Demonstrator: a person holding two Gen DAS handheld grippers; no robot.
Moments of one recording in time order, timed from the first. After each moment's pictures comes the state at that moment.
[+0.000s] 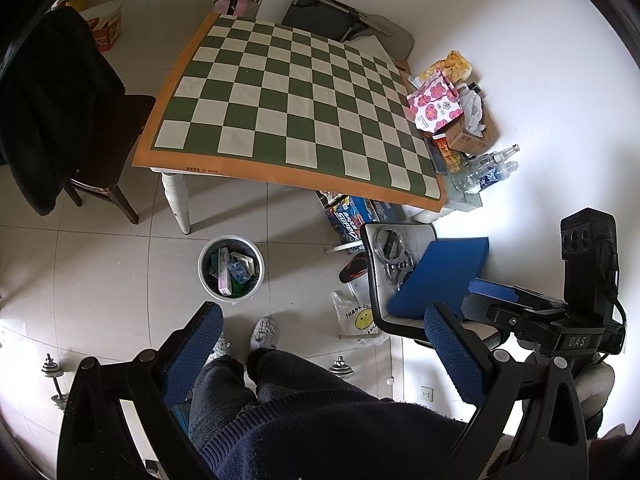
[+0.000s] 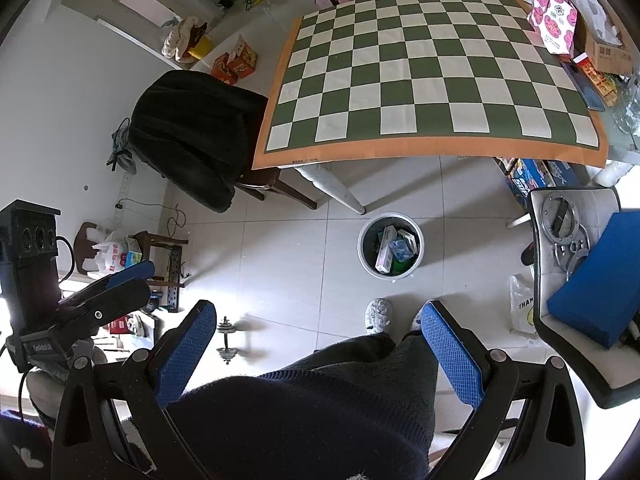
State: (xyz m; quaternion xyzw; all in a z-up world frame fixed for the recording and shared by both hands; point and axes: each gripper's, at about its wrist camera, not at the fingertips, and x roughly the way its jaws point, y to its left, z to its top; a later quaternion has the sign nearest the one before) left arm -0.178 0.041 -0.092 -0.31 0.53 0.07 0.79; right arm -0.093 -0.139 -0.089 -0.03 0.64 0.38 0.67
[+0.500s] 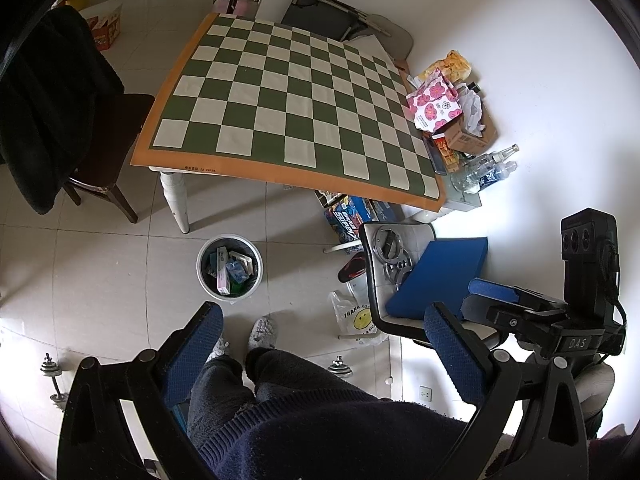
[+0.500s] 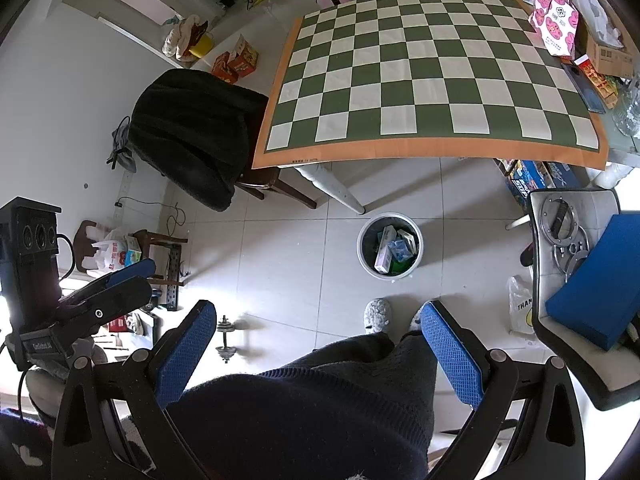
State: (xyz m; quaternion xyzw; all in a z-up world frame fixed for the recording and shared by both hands) left arm -0.179 0.042 -0.093 -0.31 0.53 0.07 0.79; right arm -0.089 -0.135 -0.087 -0.03 0.64 0.37 0.67
